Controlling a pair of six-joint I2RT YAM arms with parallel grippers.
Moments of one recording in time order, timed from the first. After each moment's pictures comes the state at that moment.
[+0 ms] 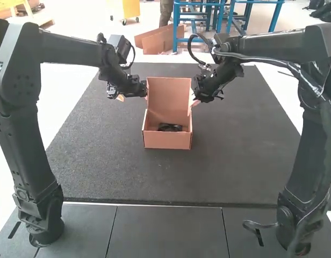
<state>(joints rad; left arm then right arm) -0.28 1.75 1.36 -0.56 0.02 -0.27 0.43 1.81 1.47 -0.78 -0.40 0.18</state>
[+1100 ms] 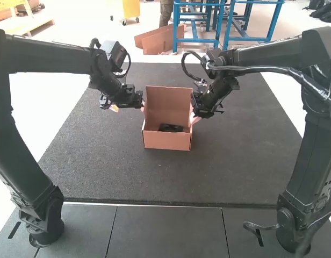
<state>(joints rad) -0.31 1.55 1.16 -0.63 0.02 -0.27 0.50 1.77 1.32 -0.77 -0.30 0.15</state>
